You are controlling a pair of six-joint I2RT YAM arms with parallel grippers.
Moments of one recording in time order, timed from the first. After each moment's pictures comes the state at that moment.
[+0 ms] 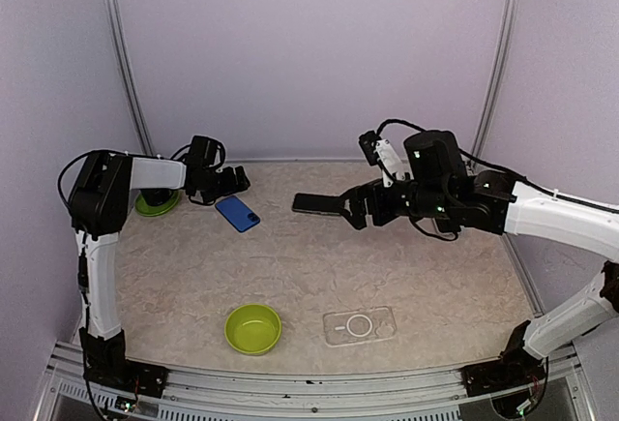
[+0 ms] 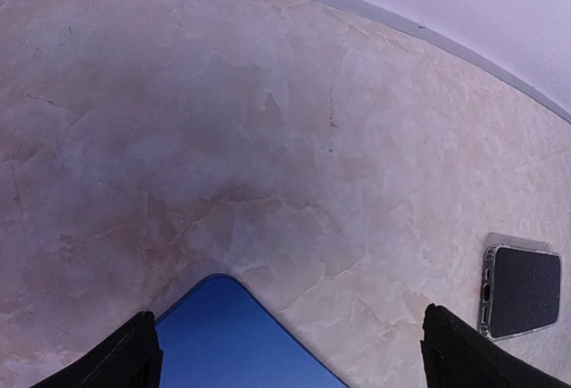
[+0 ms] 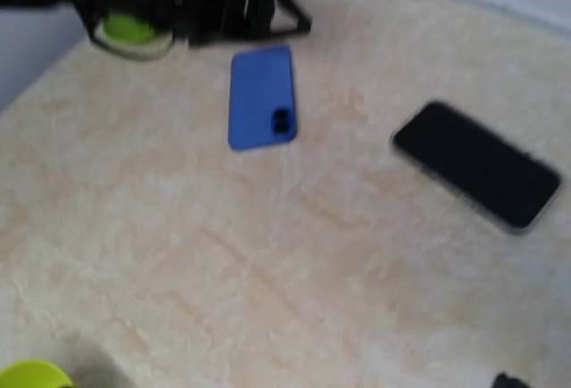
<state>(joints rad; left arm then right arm) -0.27 2.17 1.53 -0.12 0.09 -0.44 0.90 1.36 1.13 -0.25 0.05 0.26</state>
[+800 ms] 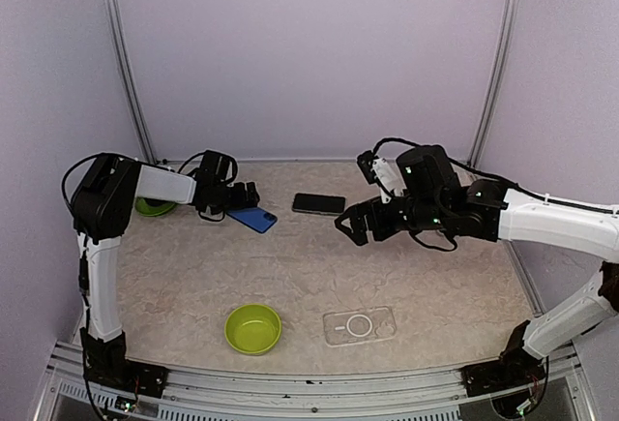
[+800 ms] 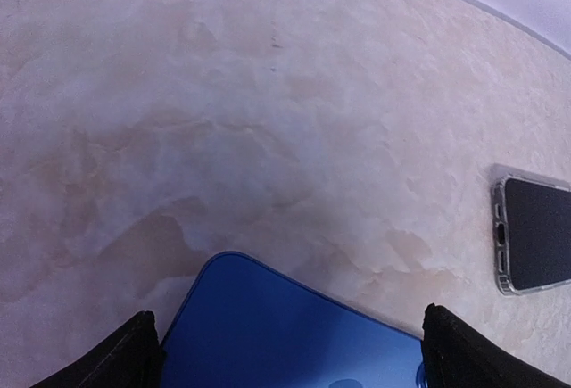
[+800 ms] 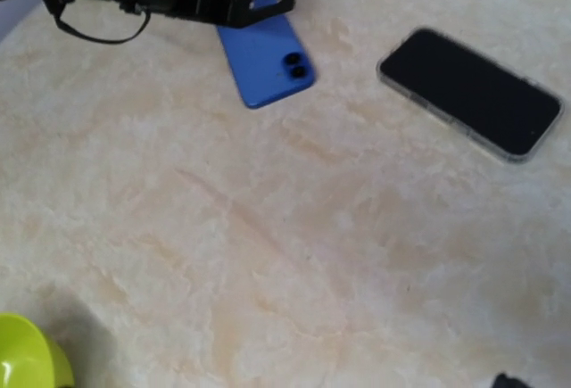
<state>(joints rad) -0.35 2.15 1.39 0.01 0.02 -0.40 0.90 1.35 1.08 -0.29 0.05 0.29</state>
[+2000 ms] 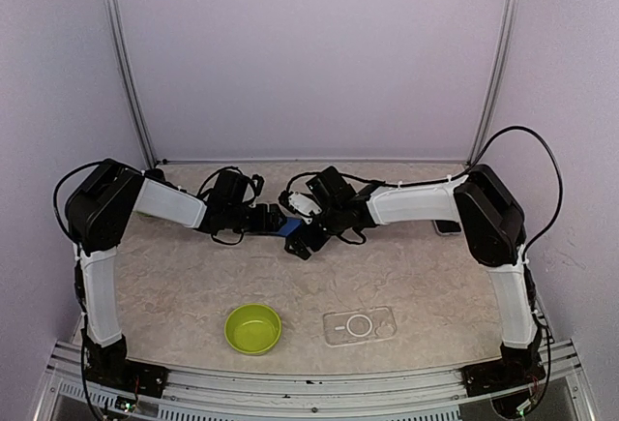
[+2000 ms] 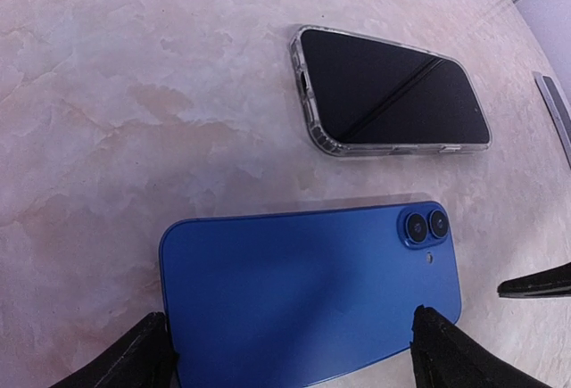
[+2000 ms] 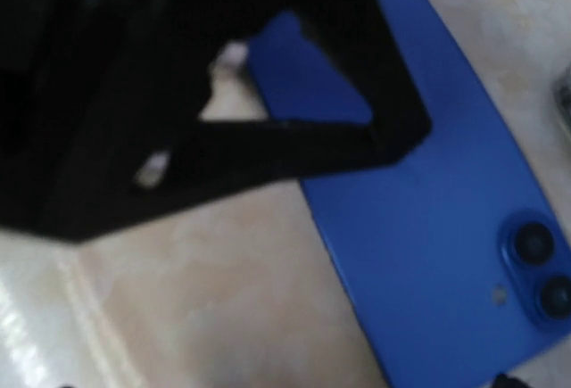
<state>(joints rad) -0.53 2.05 1.16 0.19 0.14 -0.42 0.84 2.19 1.60 -0.24 -0.12 -0.10</state>
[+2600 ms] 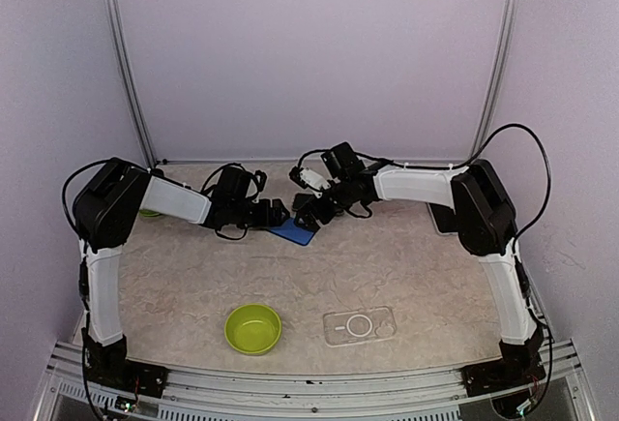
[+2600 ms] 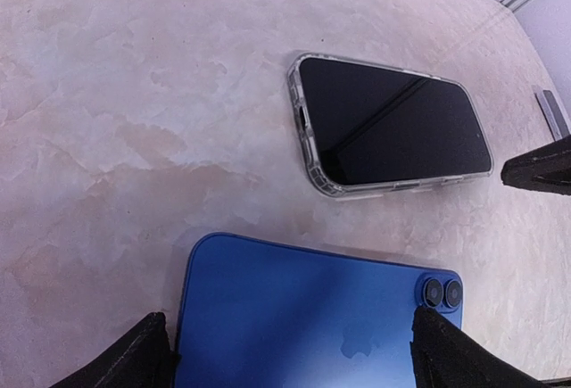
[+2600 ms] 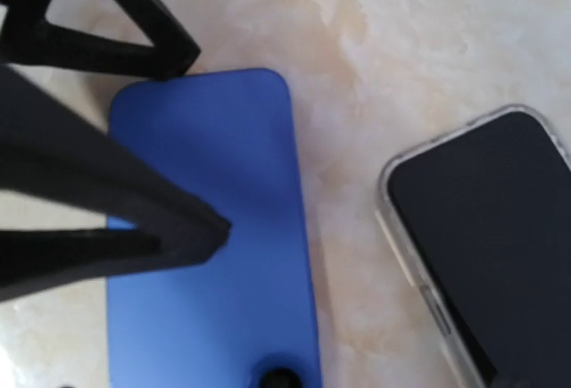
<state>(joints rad) -0.52 2.10 1.24 0.19 0.15 -0.42 0.71 2.30 1.84 -0.33 -0.23 -0.22</state>
